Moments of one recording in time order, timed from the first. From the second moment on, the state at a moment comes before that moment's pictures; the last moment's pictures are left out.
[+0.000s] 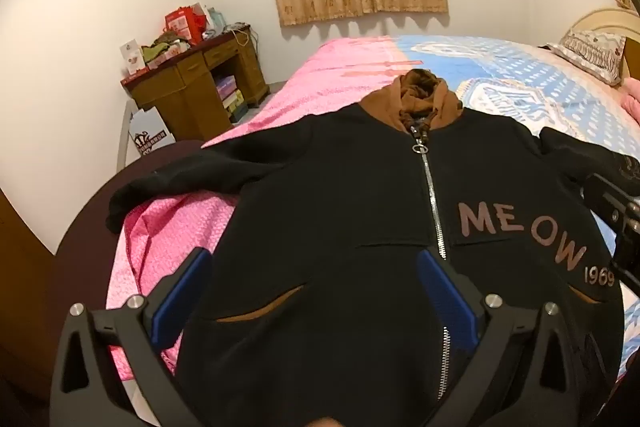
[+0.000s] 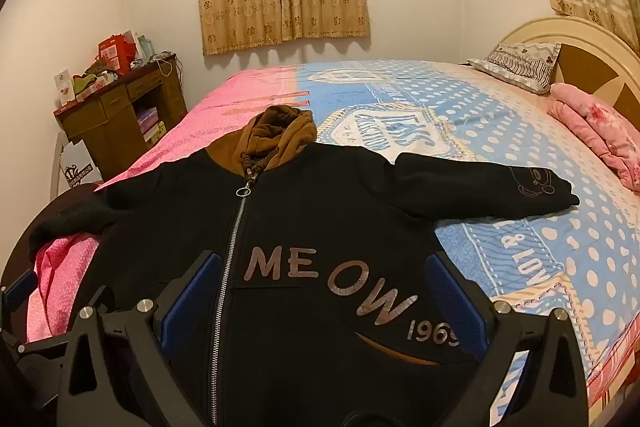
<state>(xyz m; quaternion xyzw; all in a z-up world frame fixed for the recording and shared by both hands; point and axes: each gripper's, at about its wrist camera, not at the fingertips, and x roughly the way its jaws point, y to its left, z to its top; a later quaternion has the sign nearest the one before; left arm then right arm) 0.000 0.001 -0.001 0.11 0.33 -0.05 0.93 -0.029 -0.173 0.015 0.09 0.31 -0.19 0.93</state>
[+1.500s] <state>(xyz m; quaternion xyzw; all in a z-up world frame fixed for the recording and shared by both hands) 0.007 0.005 -0.014 0.11 0.36 -0.04 0.93 -0.031 -0.177 0.005 0.11 0.32 -0.18 0.92</state>
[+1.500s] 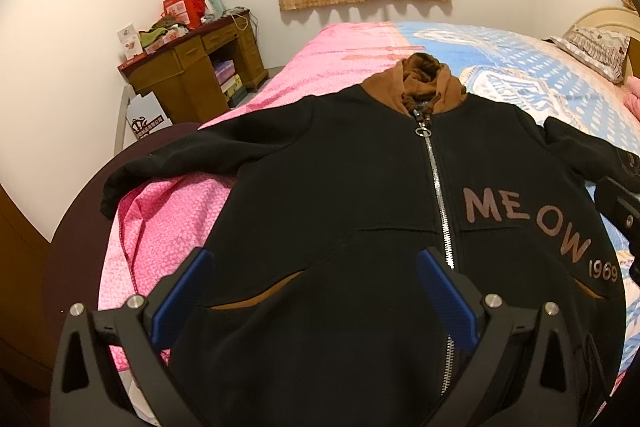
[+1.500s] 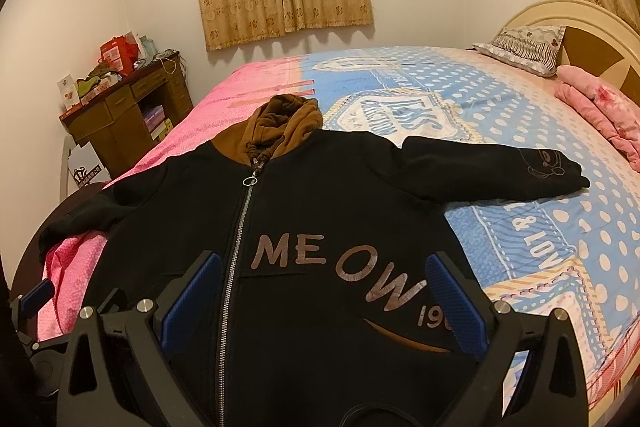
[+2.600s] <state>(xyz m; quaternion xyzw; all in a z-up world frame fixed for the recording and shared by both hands) 0.051 0.026 -0.024 0.09 0.37 -0.05 0.92 -0.072 -0.343 0.025 0.20 0.27 -0.29 0.90</state>
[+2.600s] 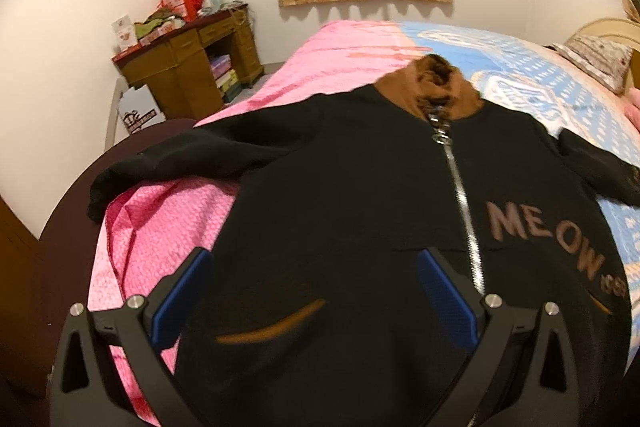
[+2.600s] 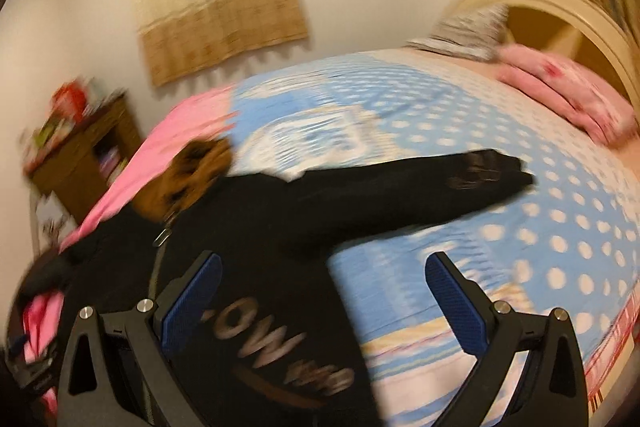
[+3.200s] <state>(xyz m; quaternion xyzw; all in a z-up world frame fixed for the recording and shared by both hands) 0.107 0.041 -0.110 0.06 0.38 0.03 0.92 -0.123 -0.645 -0.093 0.53 0.17 -0.32 0.77</state>
